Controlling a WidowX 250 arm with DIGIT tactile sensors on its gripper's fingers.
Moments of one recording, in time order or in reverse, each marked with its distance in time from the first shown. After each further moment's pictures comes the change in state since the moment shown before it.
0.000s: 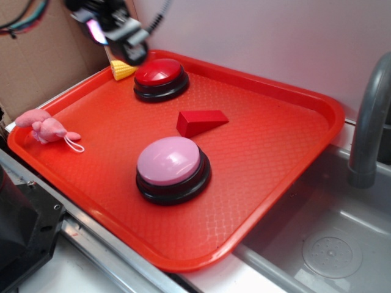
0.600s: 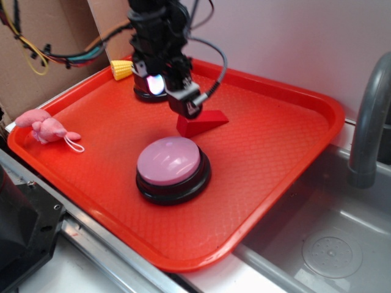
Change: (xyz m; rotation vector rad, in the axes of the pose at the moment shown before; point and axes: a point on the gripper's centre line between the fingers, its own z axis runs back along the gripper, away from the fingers) arm 0.029 0.011 -0.085 0.062 0.073 0.034
